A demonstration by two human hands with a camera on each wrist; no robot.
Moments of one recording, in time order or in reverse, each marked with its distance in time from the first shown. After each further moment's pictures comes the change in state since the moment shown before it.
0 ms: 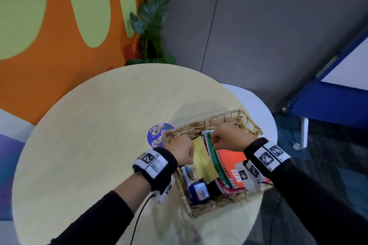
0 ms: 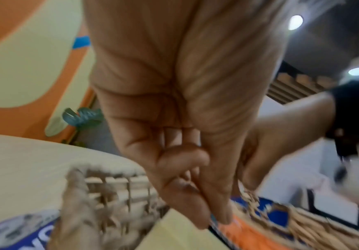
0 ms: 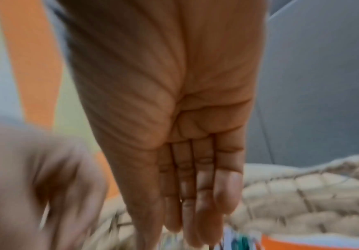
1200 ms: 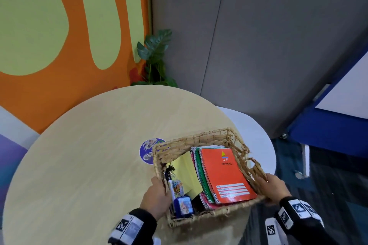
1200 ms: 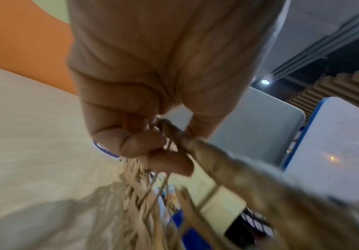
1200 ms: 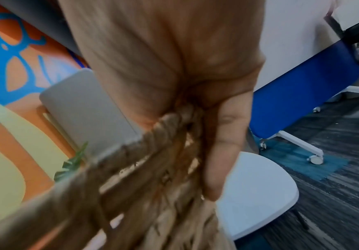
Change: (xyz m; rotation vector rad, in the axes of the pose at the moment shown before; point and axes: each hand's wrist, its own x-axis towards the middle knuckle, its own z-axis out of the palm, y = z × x) left_hand -0.052 0.004 0.100 -0.410 0.312 -0.443; right_hand -0.103 0.142 0.113 0.576 0.269 0.812
